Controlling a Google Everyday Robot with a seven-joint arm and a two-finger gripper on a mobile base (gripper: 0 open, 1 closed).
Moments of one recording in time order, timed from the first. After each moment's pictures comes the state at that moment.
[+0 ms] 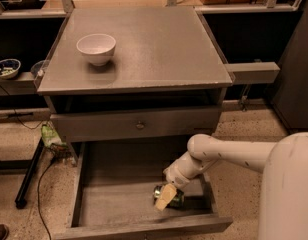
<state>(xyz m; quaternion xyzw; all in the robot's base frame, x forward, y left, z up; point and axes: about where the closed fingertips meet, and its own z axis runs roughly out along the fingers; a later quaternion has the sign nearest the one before) 0.494 -0.028 0.439 -0.54 0.78 0.31 0.11</state>
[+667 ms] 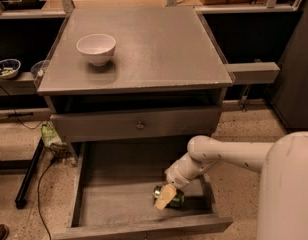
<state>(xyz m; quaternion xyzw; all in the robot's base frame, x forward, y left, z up) 0.497 -0.031 0.431 -0.52 0.79 0.30 0.11</state>
